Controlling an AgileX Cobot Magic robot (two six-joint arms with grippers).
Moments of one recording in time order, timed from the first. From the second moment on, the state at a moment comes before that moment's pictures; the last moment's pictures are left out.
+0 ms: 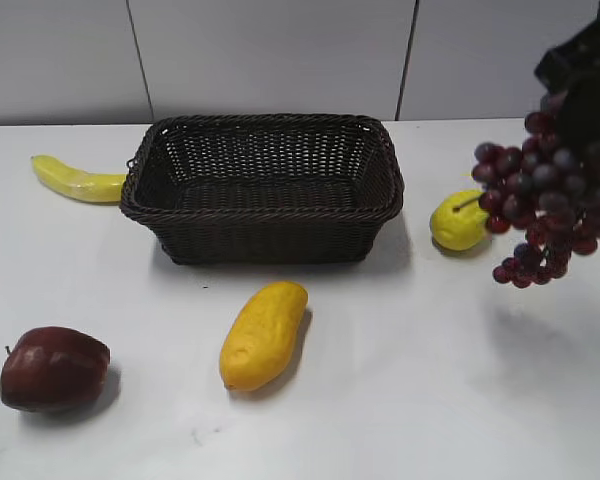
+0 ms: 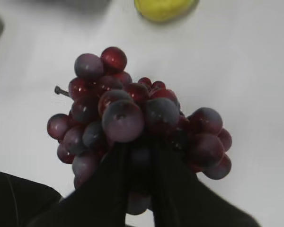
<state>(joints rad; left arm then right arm) 0.06 -0.01 -0.48 0.08 1.08 0.04 0.38 1.49 -1.41 -0.04 1.21 -0.02</state>
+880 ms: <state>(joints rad) 0.06 -0.01 -0.48 0.08 1.08 0.04 0.40 1.98 -2.24 0.25 1.22 -0.14</state>
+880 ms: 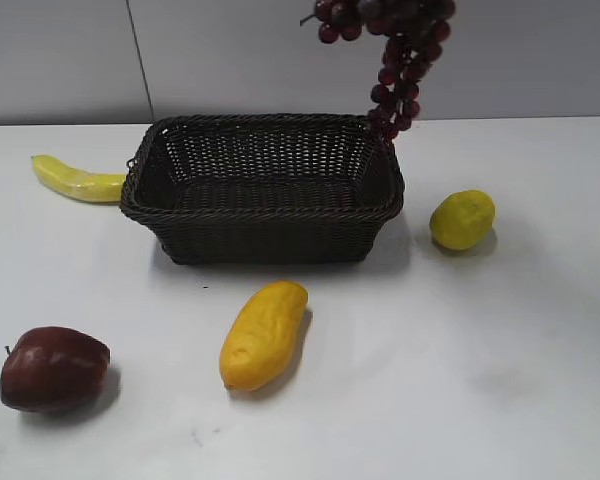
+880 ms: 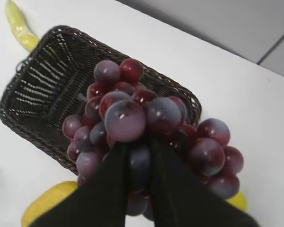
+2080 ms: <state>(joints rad) 0.06 -0.01 -0.48 0.08 1.08 0.04 0.45 2.44 -2.31 0.38 1.19 -0.17</state>
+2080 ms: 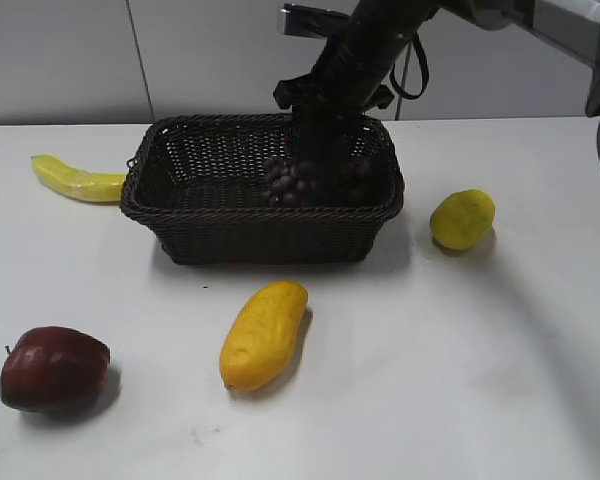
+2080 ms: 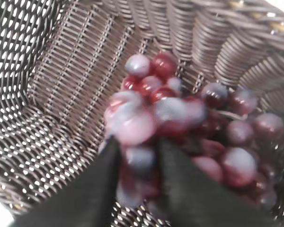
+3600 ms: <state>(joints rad) 0.06 -0.01 -0.48 0.08 1.08 0.04 0.10 1.89 -1.85 0.01 1.21 -0.01</state>
